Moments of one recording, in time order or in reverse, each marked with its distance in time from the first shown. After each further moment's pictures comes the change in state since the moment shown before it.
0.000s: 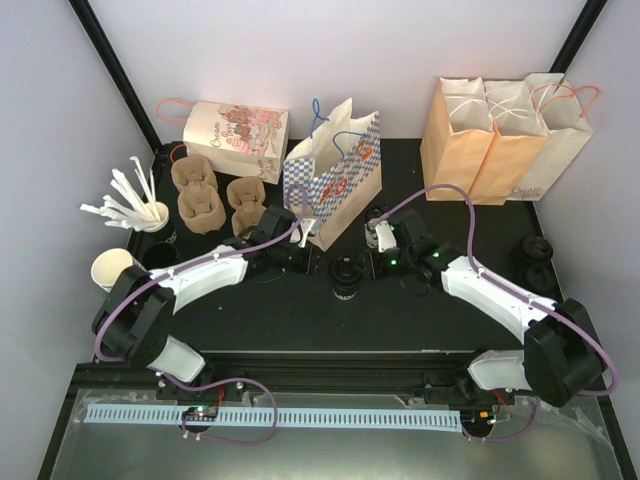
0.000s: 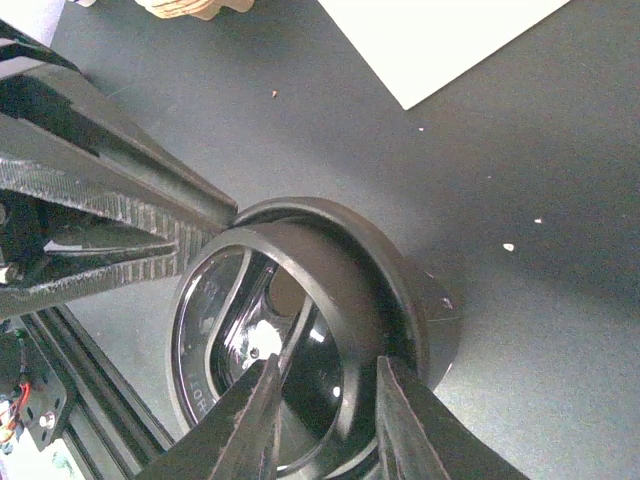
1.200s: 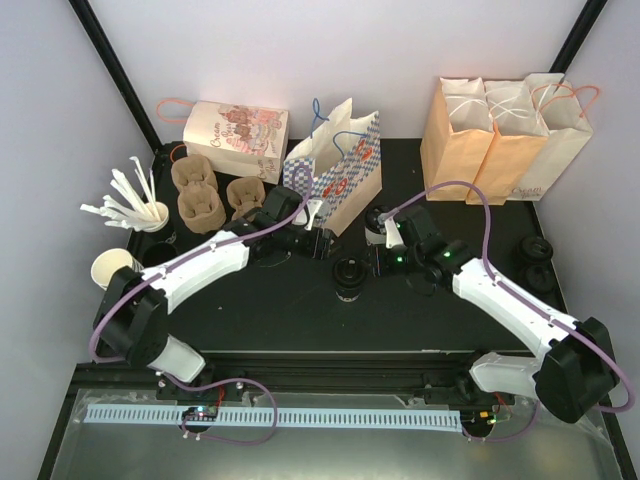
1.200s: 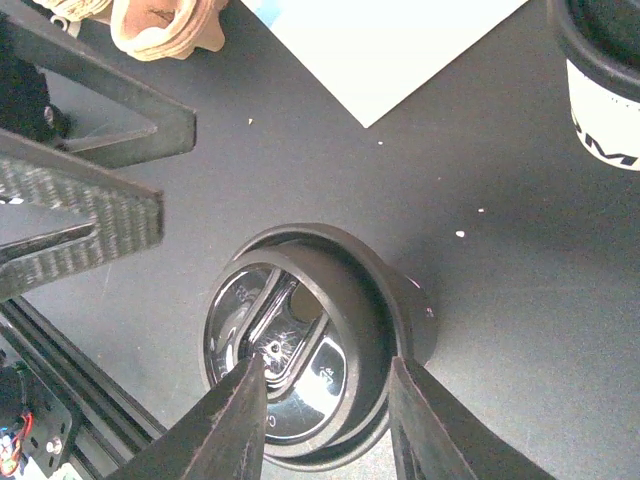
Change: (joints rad) left arm -0.023 0.018 0.220 -0.178 -0.089 0.040; right arm 0.011 -0.100 0.067 -0.162 0.117 0.067
